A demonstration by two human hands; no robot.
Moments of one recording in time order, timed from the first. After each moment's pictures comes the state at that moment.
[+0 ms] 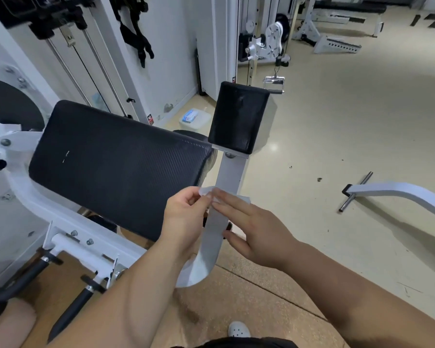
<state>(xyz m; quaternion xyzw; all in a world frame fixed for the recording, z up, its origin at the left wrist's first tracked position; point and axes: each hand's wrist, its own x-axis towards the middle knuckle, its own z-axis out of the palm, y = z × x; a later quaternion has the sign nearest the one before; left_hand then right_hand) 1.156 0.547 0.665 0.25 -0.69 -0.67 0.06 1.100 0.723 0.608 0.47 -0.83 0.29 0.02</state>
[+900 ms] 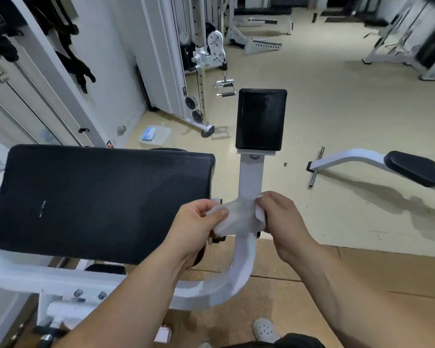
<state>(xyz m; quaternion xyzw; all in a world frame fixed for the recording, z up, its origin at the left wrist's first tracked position) 1.142 0.449 0.659 0.09 -0.69 -0.70 -0.15 1.143 0.633 0.652 -0.17 -0.69 0.70 -0.06</state>
